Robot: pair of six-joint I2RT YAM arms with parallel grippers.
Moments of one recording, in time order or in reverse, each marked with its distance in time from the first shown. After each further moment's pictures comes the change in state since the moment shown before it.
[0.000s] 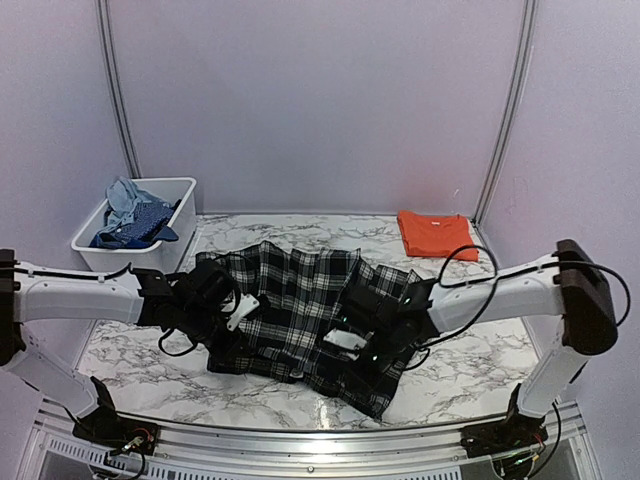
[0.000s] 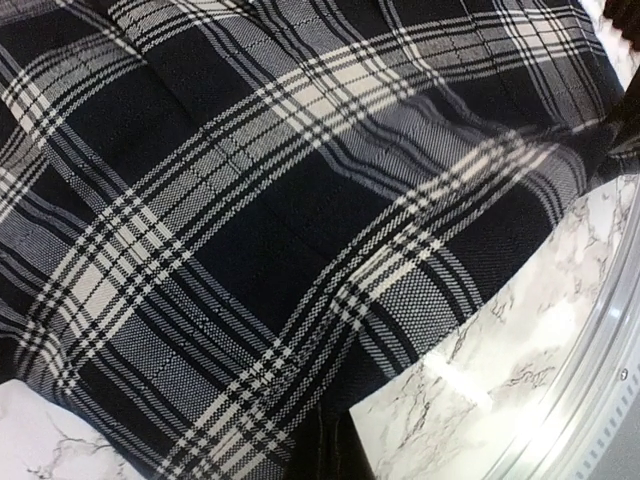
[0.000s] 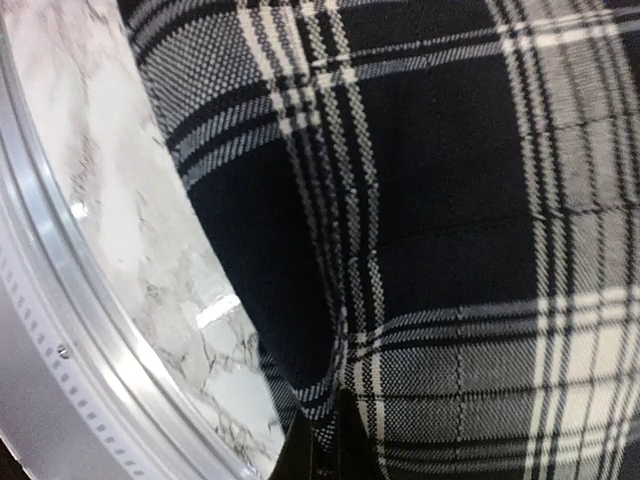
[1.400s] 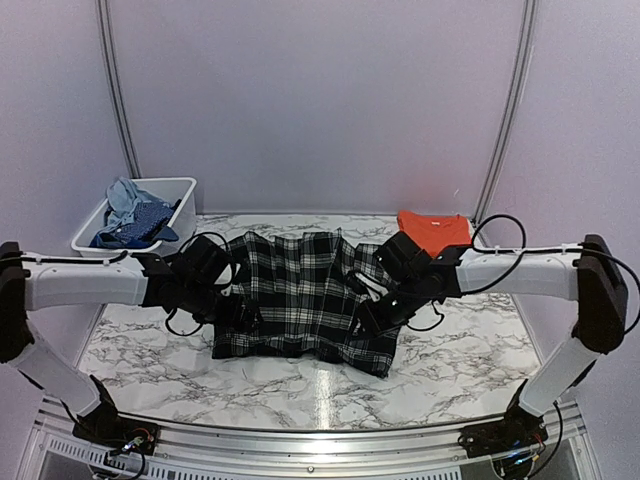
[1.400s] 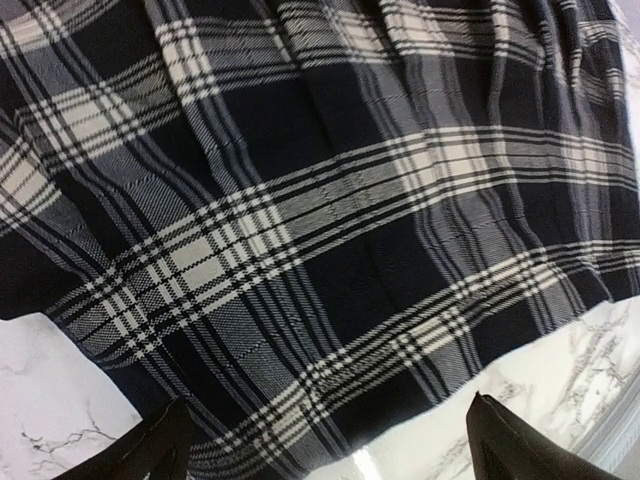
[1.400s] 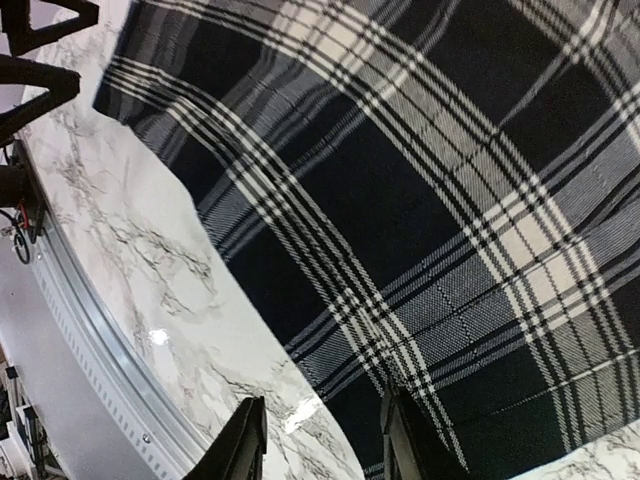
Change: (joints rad) left arm 0.121 0.043 0.063 0.075 -0.082 -0.343; right arm -0.266 -0.048 0.014 0.119 -0.140 0.126
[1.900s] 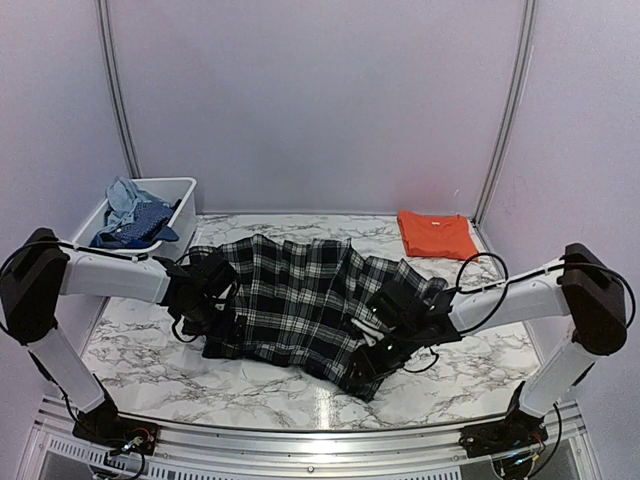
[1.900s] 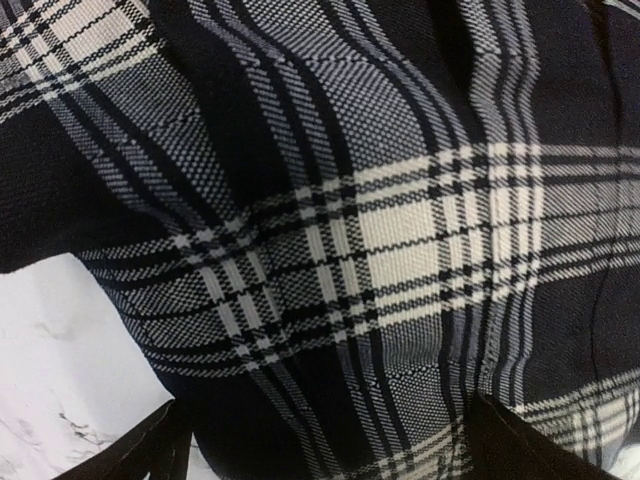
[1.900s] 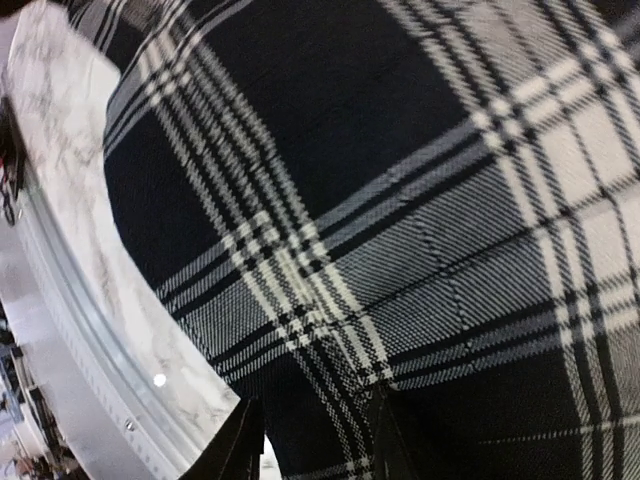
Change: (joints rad) left arm 0.058 0.190 -0.003 -0.093 -0.118 -0.042; right arm 0.113 0.023 -0.273 0.241 -0.027 0.169
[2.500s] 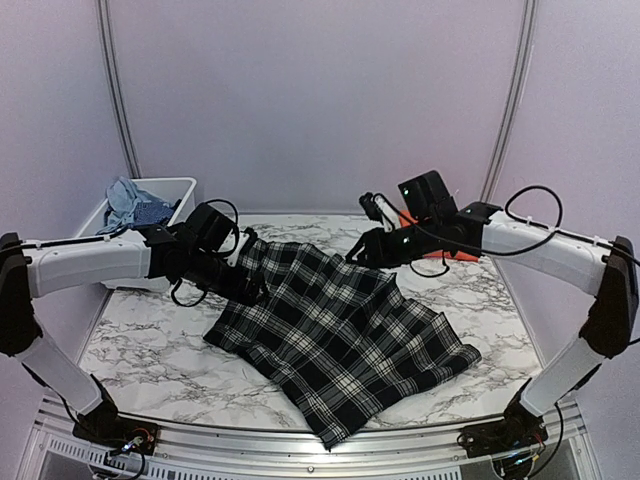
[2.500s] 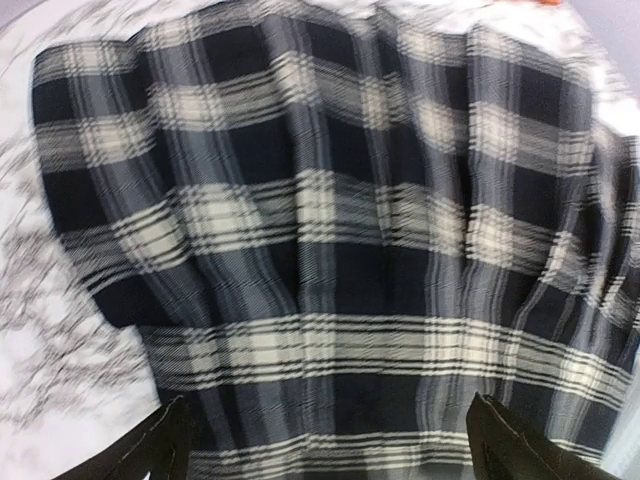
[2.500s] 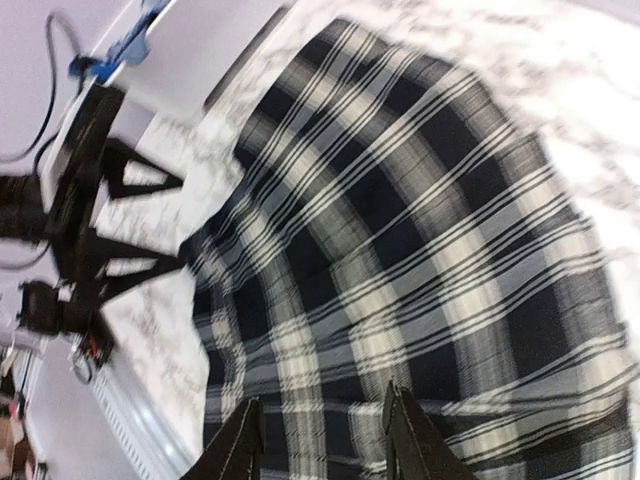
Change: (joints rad) left arm 0.000 -0.094 0.211 0.005 0.111 0.217; right arm -0.211 -0.069 0.472 -0.156 0.044 -0.139
